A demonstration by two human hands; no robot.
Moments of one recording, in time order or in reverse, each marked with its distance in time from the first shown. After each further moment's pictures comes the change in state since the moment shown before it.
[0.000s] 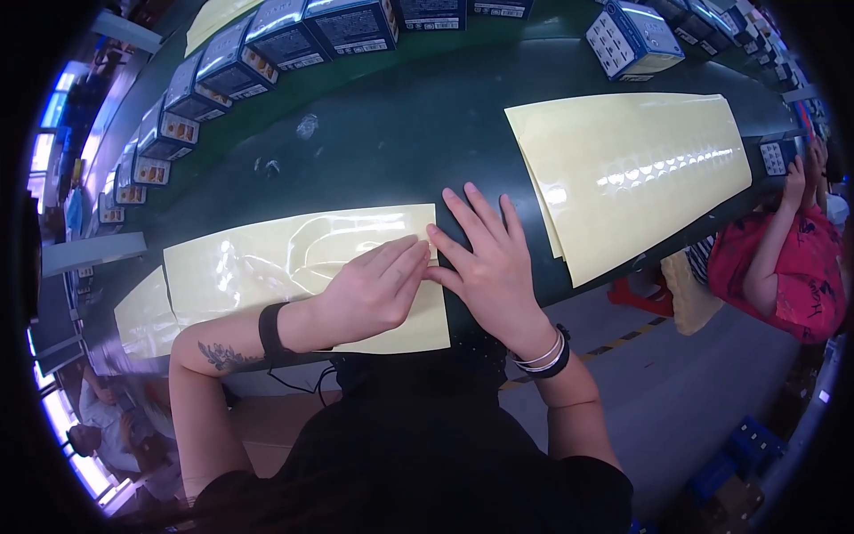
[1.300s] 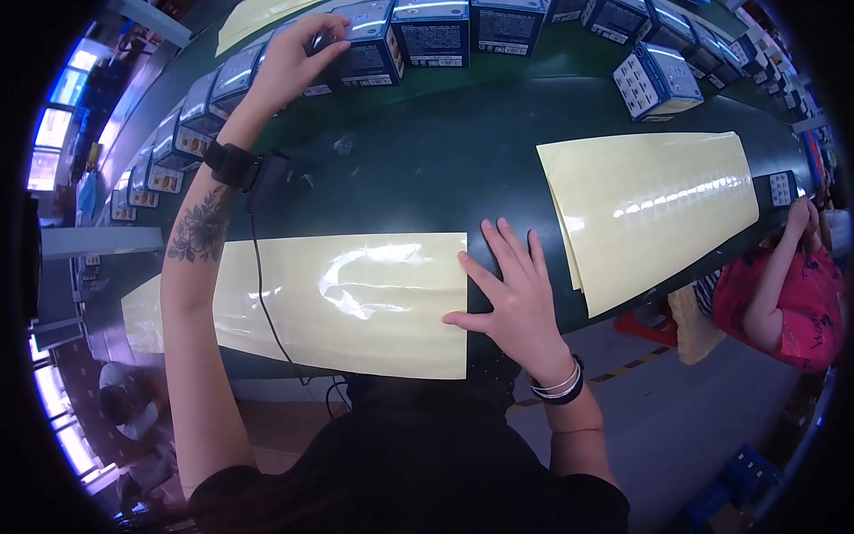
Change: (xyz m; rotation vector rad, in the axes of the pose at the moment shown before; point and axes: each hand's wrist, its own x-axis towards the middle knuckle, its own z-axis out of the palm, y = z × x) left_hand 0.048 -0.261 -0.064 -0.126 0.144 -0.434; right_hand -0.004 0.001 -0.007 0.057 -0.063 0.043
